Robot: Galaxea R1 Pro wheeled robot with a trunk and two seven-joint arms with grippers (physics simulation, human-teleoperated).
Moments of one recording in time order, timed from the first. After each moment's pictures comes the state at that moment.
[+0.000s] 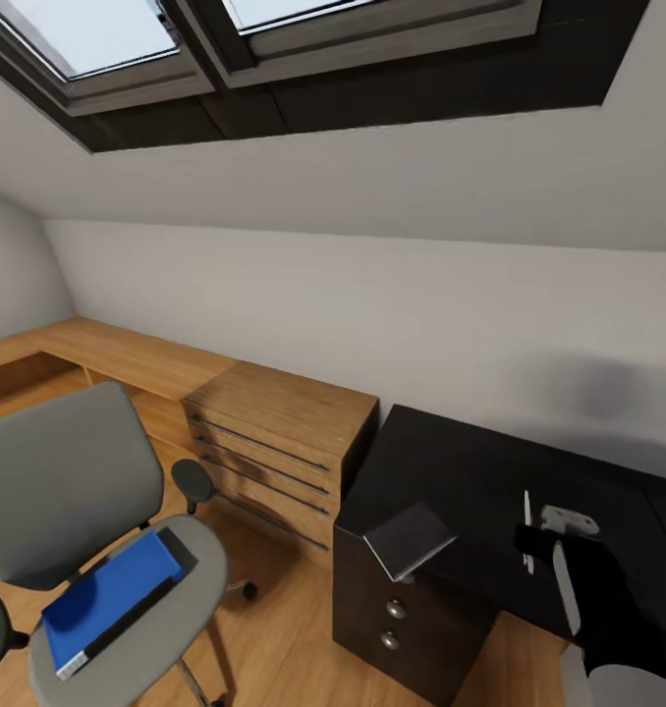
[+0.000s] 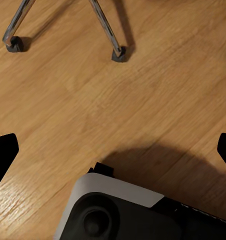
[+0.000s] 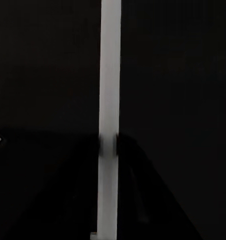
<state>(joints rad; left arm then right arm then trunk) 0.01 -0.05 0.22 -0.36 0.13 -0.34 0.04 -0.48 -0.07 -0.43 -1.09 0.13 0.70 0.07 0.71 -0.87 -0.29</state>
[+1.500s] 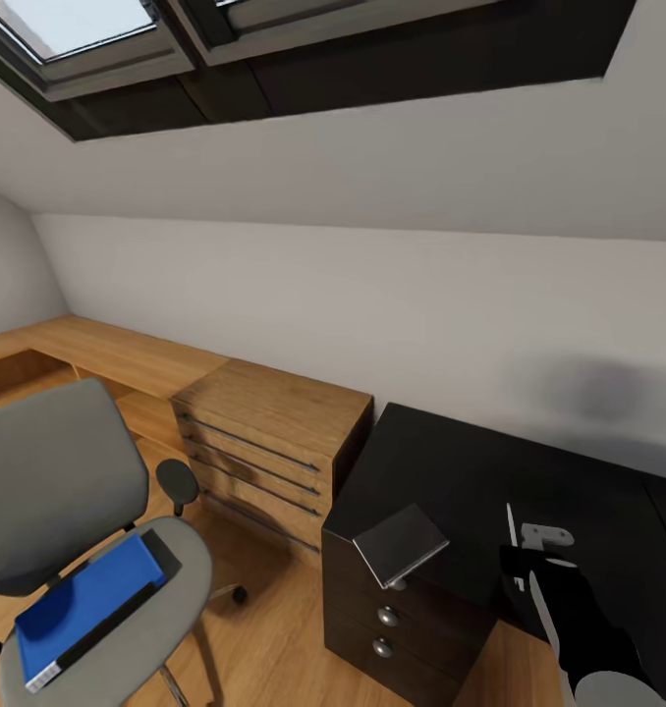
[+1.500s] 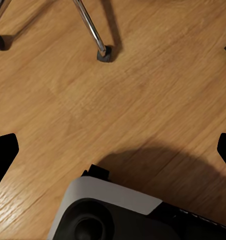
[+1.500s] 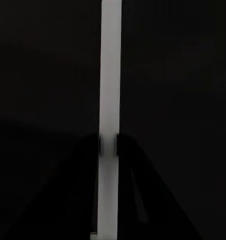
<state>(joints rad) 0.01 -0.06 0.22 -0.36 0.14 -0.34 0.04 -0.48 -0.07 -0.36 -0.86 0.22 0.45 0.04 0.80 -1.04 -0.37</state>
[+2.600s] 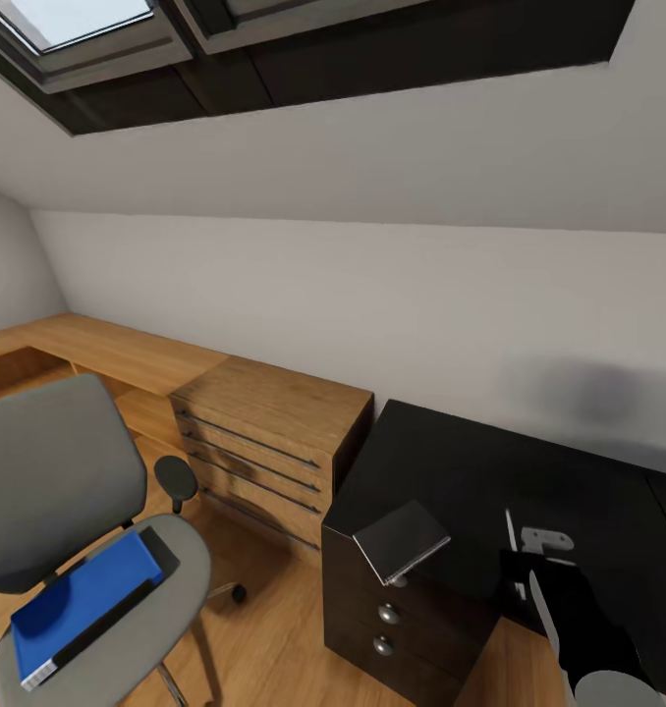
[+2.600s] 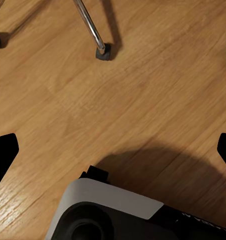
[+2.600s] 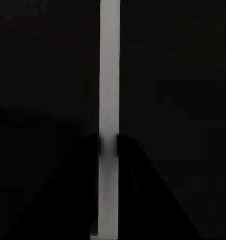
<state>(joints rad) 0.01 -0.06 0.22 -0.36 0.14 -0.34 0.04 -0.49 -0.07 -0.36 -0.86 0.22 0.52 0.04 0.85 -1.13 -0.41</state>
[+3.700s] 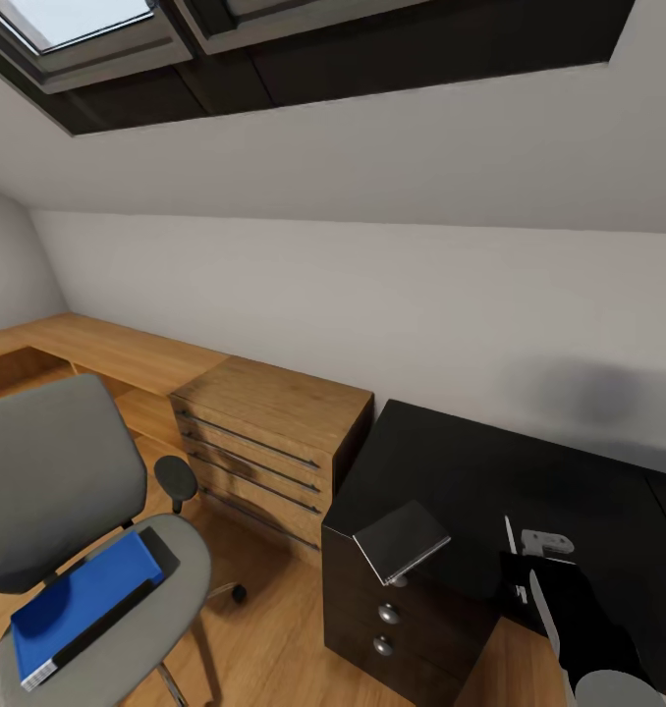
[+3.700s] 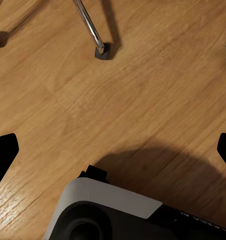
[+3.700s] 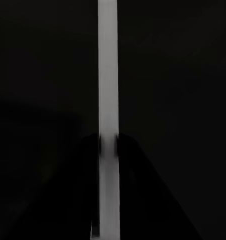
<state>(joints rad) 0.01 -0.06 0.22 -0.36 0.14 -0.34 0.04 -0.49 -0.07 -0.36 -0.87 0.22 0.56 0.04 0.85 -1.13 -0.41</state>
